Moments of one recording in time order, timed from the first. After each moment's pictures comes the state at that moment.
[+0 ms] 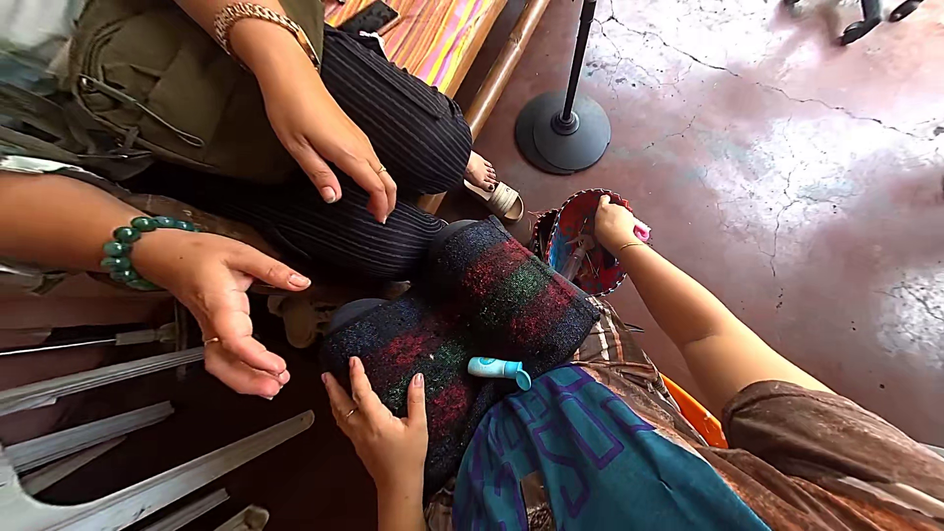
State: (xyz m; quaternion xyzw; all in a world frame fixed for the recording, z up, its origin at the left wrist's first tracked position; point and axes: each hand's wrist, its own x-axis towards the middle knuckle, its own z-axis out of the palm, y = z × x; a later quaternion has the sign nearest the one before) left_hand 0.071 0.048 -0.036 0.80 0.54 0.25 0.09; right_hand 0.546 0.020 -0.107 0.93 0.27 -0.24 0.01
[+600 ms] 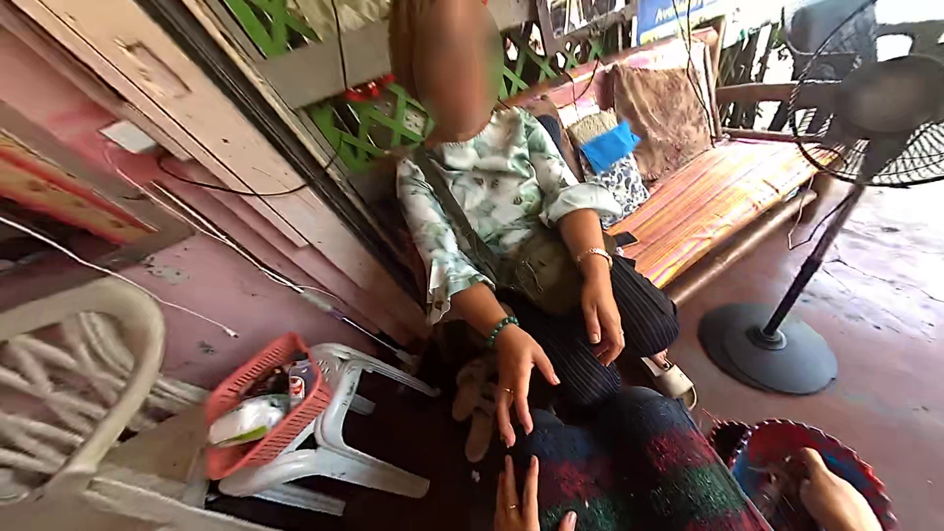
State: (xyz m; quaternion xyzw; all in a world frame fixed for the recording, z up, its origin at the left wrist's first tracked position) left_hand 0.073 0.036 -0.045 0.77 0.58 0.25 0.11; right_hand 0.532 -0.011 -0.145 0.89 0.35 -0.24 -0.13
